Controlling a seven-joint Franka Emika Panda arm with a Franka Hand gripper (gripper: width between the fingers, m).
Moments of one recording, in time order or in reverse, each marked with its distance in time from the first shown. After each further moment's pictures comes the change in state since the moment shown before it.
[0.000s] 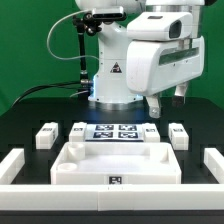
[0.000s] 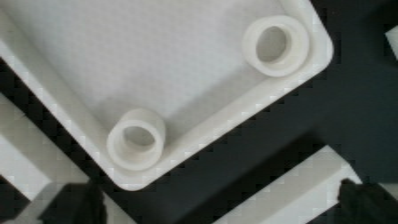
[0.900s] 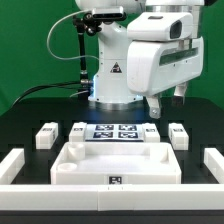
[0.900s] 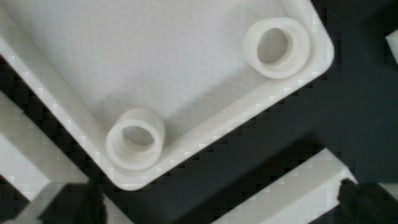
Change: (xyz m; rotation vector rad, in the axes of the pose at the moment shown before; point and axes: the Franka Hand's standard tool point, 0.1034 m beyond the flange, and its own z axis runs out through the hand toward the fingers) arm -0.010 0.001 0.004 -0.005 0.004 -0.110
